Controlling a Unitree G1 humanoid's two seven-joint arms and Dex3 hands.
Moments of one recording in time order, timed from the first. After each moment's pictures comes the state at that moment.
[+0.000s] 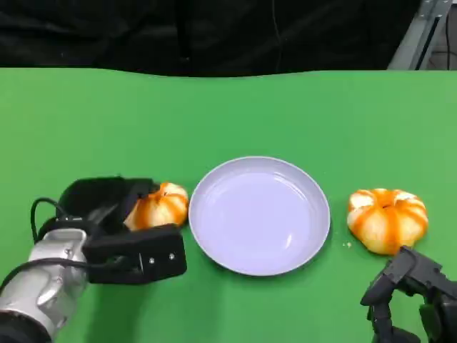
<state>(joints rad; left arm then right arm) -0.48 0.31 -0.44 0.70 0.73 -0.06 0.15 0.33 0.01 0.04 0.01 -0.16 -0.74 -0.06</state>
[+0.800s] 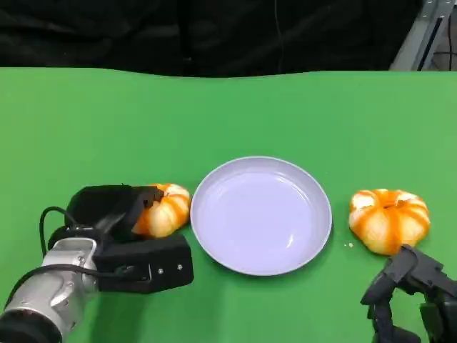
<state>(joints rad) -0.51 0.29 -0.48 0.80 0.75 -0.09 0.25 0.33 0.01 0.05 -0.02 -0.16 -0.74 -0.06</state>
